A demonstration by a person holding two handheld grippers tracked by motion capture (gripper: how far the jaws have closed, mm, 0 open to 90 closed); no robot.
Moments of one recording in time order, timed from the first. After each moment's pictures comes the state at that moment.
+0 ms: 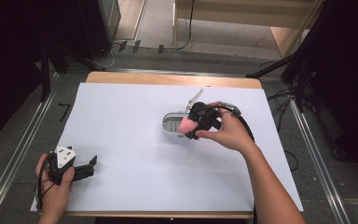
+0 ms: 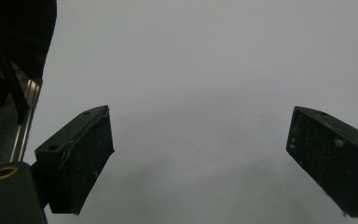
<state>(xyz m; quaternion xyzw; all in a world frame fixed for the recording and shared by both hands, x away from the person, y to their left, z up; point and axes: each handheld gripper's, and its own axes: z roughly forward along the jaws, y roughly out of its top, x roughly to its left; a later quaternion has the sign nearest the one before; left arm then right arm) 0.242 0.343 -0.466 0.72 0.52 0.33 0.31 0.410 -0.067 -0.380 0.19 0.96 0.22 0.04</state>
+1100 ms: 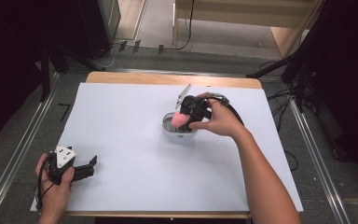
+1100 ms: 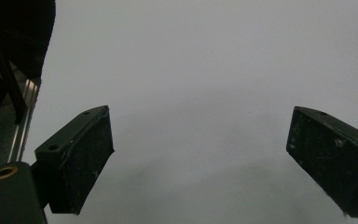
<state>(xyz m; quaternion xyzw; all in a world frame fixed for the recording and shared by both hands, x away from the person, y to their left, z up) 0.243 0.344 -0.466 0.72 0.52 0.33 0.31 0.444 -0.042 -0.388 0.11 0.97 0.21 0.05</state>
